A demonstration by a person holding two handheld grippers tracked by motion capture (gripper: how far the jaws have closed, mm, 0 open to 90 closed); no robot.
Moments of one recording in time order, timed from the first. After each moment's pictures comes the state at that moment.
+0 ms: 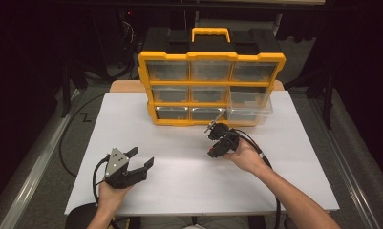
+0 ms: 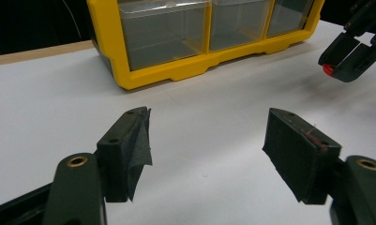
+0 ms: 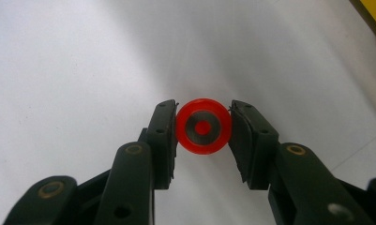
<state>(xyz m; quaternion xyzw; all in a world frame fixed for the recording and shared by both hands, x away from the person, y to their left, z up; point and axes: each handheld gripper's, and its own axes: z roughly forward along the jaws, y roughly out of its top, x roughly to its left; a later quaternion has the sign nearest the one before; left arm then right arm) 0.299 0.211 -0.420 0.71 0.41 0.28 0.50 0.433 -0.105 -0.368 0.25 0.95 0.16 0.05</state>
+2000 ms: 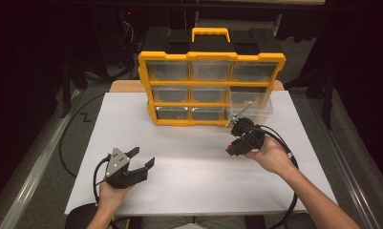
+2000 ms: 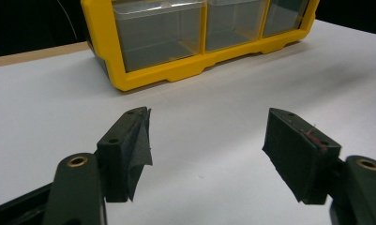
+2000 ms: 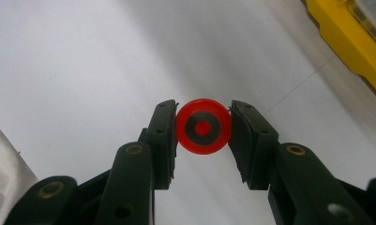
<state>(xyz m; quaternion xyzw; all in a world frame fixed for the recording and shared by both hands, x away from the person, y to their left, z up) 0.300 0.209 -0.420 0.71 0.40 0.27 0.50 0.406 -0.155 -0.315 0.30 0.94 0.17 0.06</state>
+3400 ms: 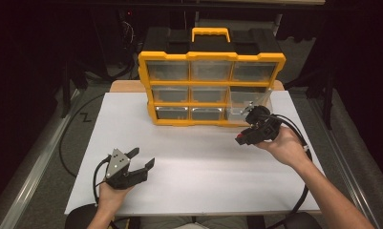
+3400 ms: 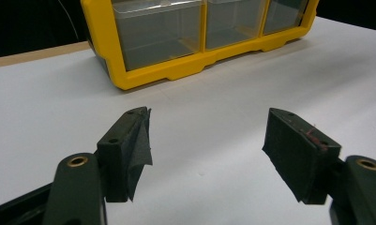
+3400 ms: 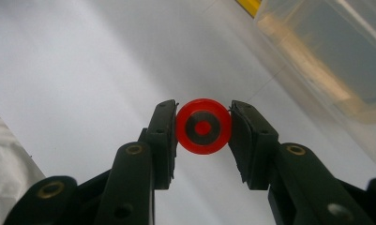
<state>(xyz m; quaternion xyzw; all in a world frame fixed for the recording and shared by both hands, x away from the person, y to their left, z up) 0.298 0.209 -0.420 0.71 0.40 0.28 0.50 0.412 -0.182 -0.277 0.32 0.92 0.20 0.07</state>
